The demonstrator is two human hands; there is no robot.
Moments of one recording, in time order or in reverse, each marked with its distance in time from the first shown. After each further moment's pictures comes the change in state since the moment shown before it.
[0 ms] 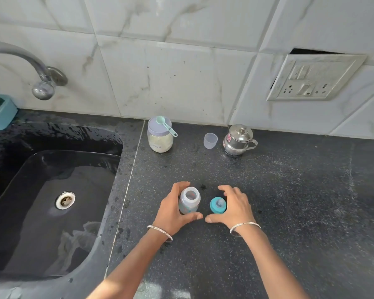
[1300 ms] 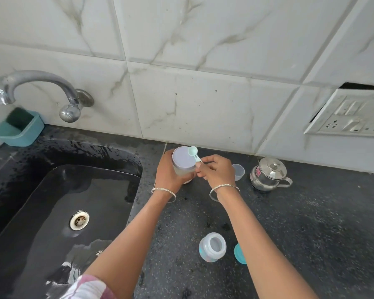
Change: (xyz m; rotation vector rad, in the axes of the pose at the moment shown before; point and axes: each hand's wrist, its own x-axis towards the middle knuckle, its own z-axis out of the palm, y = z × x) left_hand 0.155 0.012 -0.106 0.049 0.478 -0.013; right_hand 0.133 -0.159 -0.034 0.775 0.185 -0.153
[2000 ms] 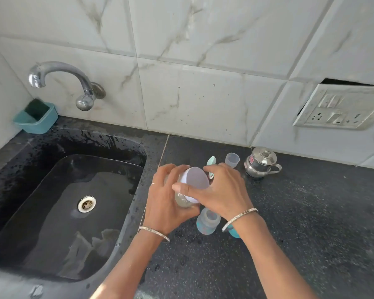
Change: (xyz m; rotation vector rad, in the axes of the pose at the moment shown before) left_hand -0.143 0.055 -0.053 0.216 -0.011 0.283; right_hand -0.148 -0.054 -0.047 -0.654 -0.115 -0.211
